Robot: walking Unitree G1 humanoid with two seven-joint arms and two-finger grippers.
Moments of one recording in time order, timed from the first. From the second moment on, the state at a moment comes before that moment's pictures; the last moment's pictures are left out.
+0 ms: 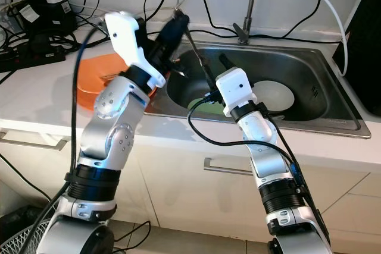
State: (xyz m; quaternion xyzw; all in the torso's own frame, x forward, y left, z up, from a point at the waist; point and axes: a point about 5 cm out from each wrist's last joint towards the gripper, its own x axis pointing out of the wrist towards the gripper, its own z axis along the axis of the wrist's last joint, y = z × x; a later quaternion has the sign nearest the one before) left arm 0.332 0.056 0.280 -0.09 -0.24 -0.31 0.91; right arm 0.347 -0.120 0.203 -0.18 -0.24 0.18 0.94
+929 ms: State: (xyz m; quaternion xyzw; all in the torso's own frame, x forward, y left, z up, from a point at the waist) left arm 0.325 0.047 0.270 -0.09 -0.22 -0.36 0.90; right arm 0.347 -0.110 0.205 -0.16 -0.25 0.17 0.94
